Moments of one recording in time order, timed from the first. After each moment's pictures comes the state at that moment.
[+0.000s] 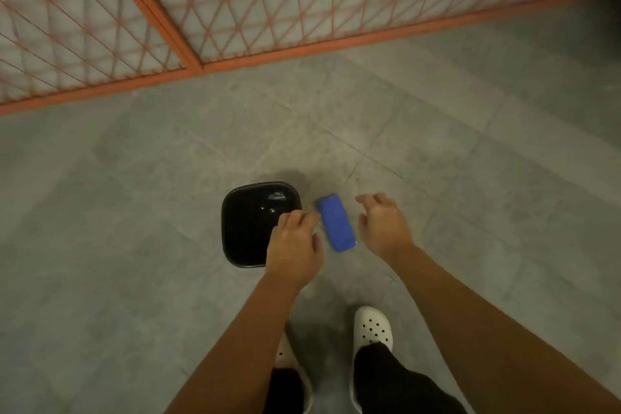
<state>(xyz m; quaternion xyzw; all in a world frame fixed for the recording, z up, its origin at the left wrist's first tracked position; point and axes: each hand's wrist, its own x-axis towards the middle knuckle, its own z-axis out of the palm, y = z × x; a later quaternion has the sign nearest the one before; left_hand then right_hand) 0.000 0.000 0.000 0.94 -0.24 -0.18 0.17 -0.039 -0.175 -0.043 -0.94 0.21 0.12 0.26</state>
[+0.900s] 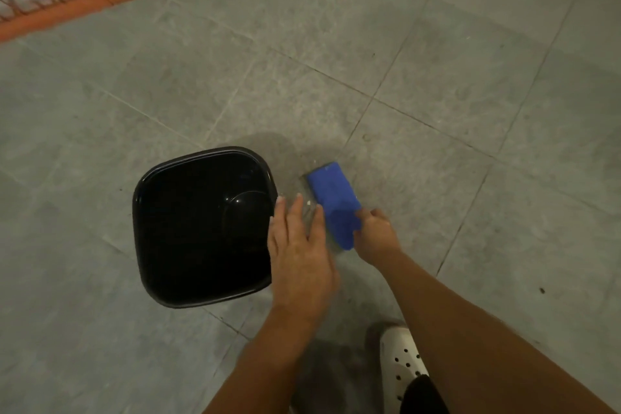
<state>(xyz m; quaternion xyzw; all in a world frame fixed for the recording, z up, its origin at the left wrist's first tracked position) -0.017 -0.014 -0.241 0.96 -0.25 -0.10 0.07 -0.046 -0.151 -0.355 -0.84 0.33 0.28 0.33</state>
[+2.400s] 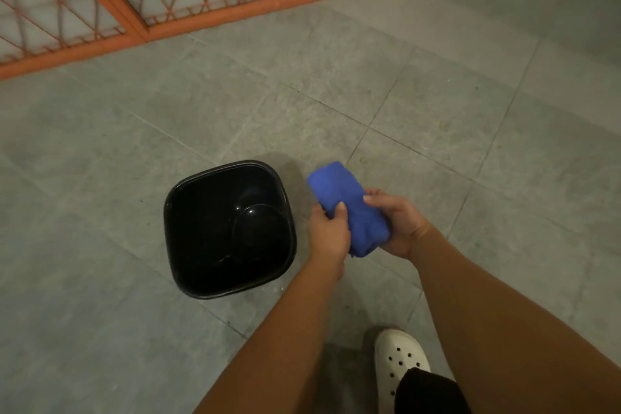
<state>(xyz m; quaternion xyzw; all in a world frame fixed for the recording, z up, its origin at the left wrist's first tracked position) 0.007 -0.071 -0.225 0.72 0.21 -0.31 0.58 -0.028 -0.183 -0.228 -0.35 0.35 0.13 0.86</state>
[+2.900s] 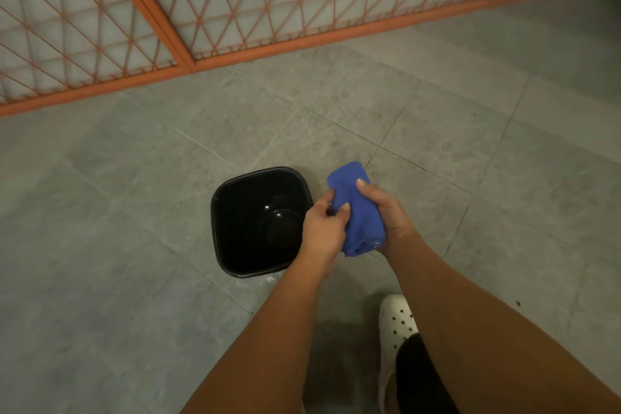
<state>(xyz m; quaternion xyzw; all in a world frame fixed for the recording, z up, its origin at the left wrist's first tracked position) 0.007 -0.016 -0.155 0.69 0.11 -0.34 0.63 -0.024 -0.129 -0.161 -0.27 0.29 0.08 0.92</state>
